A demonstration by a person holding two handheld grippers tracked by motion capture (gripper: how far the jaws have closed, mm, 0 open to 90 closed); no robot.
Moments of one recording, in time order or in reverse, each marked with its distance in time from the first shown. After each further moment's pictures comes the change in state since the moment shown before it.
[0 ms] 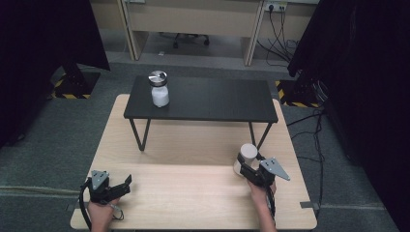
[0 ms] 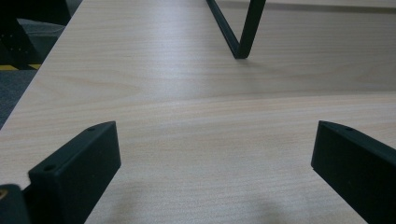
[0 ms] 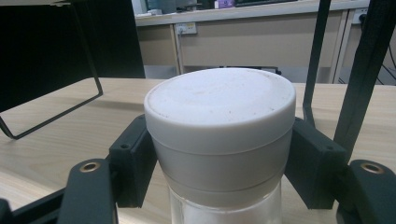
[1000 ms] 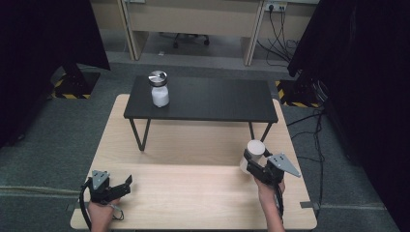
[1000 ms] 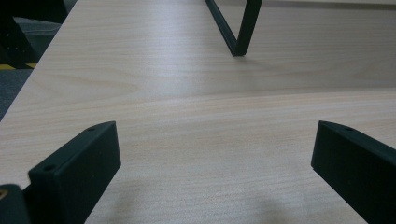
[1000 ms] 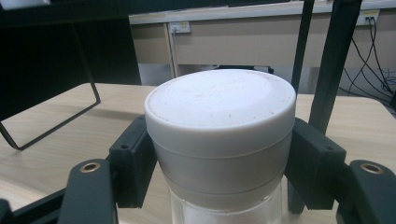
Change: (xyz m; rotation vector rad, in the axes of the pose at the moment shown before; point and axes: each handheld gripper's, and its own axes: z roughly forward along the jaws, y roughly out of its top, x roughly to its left) left arm 0.001 0.001 0.000 0.009 -0.007 0.006; right arm 0.003 0.049 -0.021 0.029 -0.029 -0.007
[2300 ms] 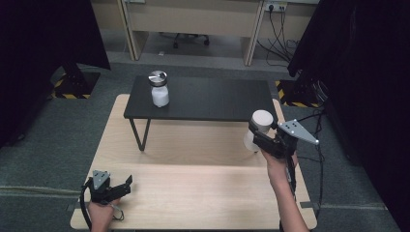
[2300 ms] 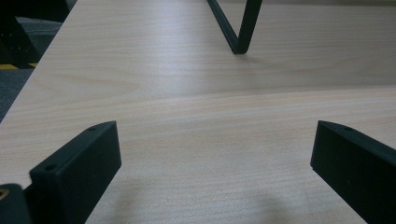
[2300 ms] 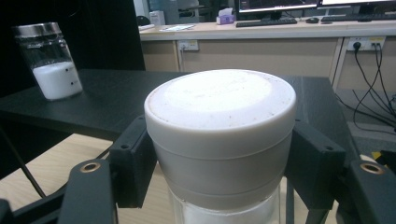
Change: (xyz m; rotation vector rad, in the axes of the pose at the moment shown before) left arm -0.003 0.001 0.001 0.007 0.010 0.007; right arm 0.003 0.119 -0.003 -0.013 0.033 -0.013
